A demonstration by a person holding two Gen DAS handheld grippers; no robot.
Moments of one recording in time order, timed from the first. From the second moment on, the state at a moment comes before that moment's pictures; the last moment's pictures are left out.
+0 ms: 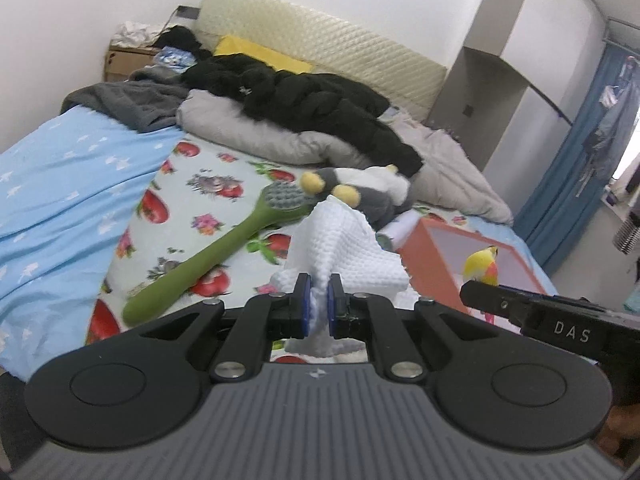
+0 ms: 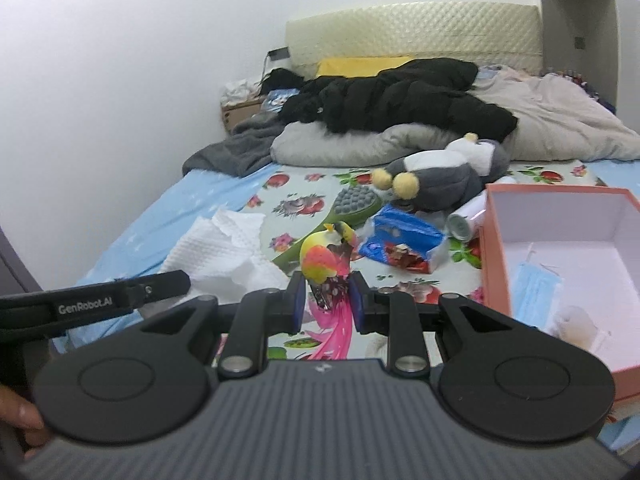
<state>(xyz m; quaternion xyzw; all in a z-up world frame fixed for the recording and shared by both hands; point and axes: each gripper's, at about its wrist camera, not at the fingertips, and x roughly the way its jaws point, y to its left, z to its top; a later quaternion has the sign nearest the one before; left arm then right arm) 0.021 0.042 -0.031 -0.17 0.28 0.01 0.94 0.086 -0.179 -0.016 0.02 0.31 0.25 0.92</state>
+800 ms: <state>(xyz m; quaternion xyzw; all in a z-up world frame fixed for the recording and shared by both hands) 0.068 -0.083 -0.021 -0.15 0.30 -0.15 0.93 0.068 -0.300 -0.009 0.05 0.30 0.11 0.95</state>
